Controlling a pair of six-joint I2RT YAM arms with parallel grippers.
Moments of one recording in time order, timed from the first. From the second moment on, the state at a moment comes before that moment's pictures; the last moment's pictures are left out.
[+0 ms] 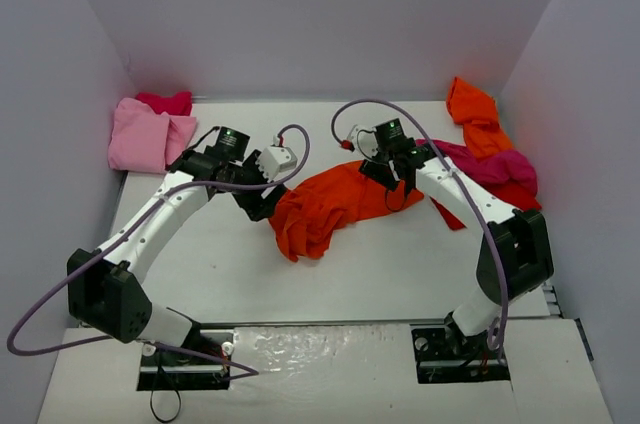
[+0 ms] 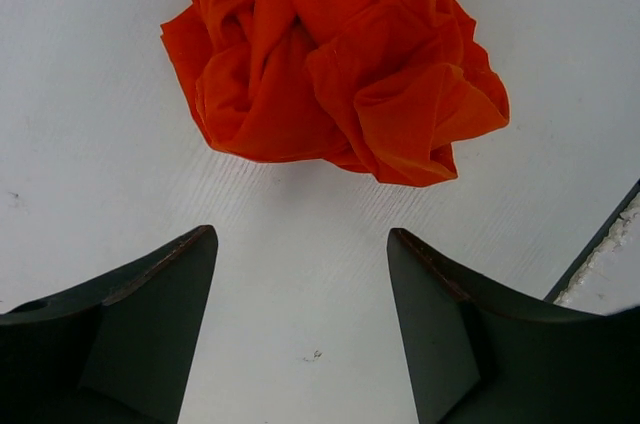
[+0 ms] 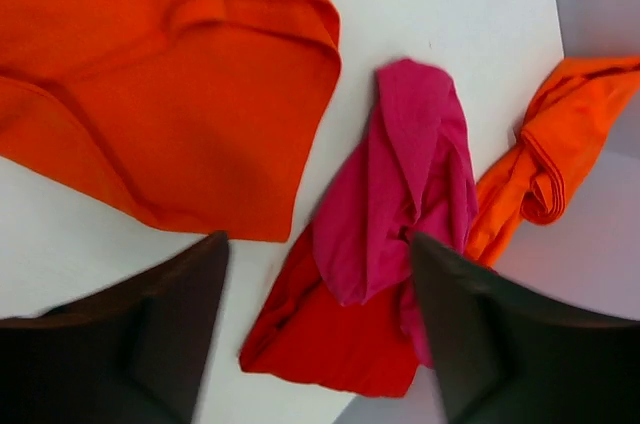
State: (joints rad) left arm -0.42 1.42 1.29 -0.88 0.38 0.49; right arm 0.45 1.61 1.26 -0.54 0.25 -0.69
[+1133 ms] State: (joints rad) left arm -0.48 1.44 1.24 -0.88 0.31 0.51; right arm 0.04 2.15 1.52 -0.49 0.38 -0.42
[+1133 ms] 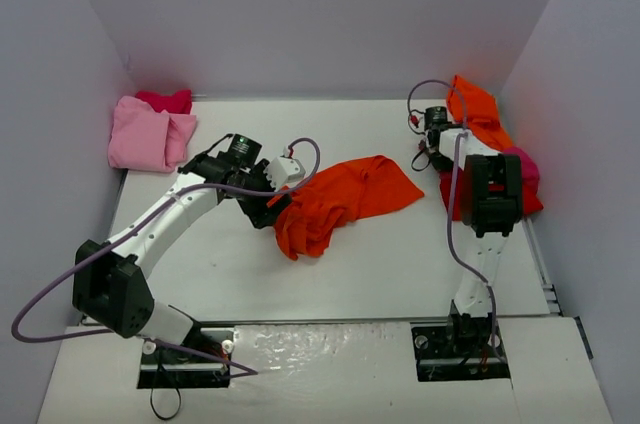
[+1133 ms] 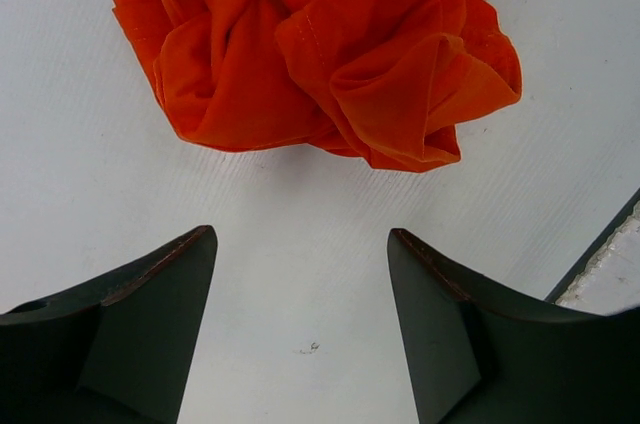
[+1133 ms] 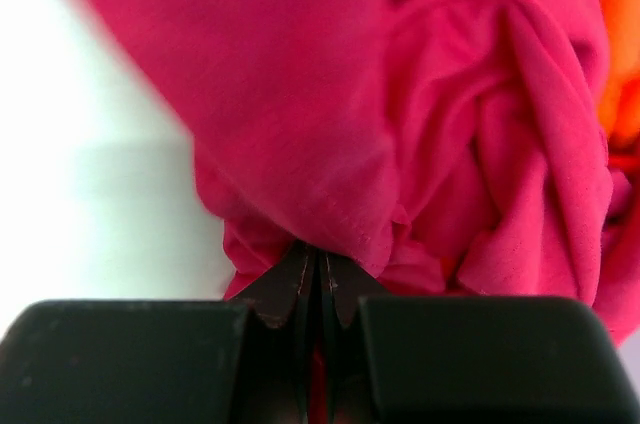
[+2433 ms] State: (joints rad) left arm -0.33 1.21 1.17 -0.68 -0.02 0.36; right arm -0.22 1.37 1.31 -0.41 -0.17 -0.34
